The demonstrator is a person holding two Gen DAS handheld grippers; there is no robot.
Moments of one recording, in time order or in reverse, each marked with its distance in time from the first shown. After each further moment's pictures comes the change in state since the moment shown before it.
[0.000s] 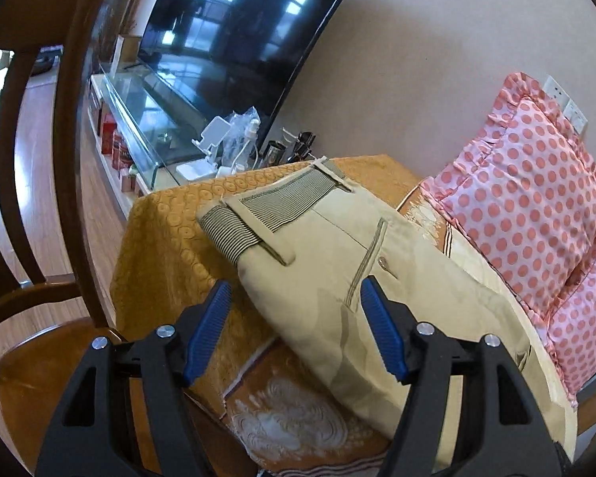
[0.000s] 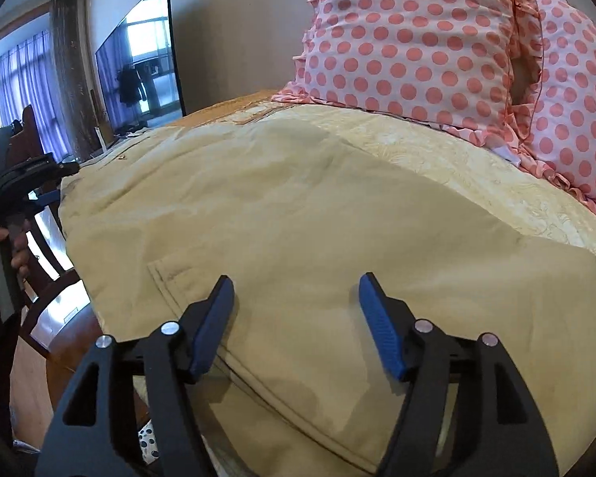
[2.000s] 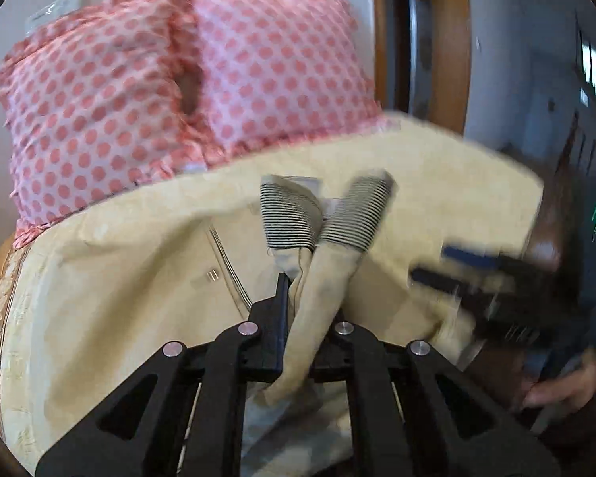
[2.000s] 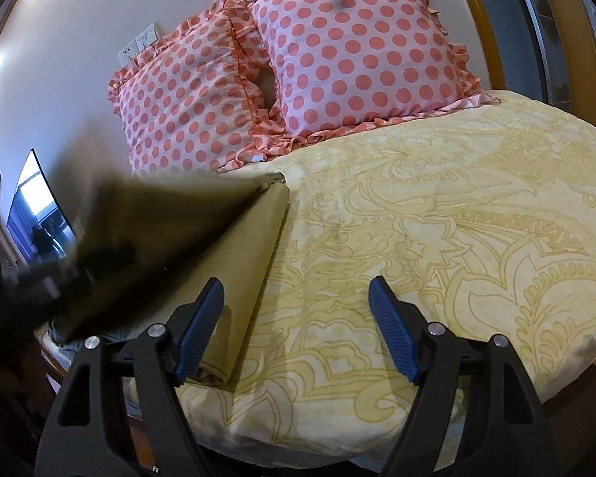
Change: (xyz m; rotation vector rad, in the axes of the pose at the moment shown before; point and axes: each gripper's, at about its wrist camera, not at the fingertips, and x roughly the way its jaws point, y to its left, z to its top) left arm -0.102 -0.361 -0.256 1.141 0.227 -0.689; right arm -0.156 -0.168 -0.128 0.555 -0.260 -0.263
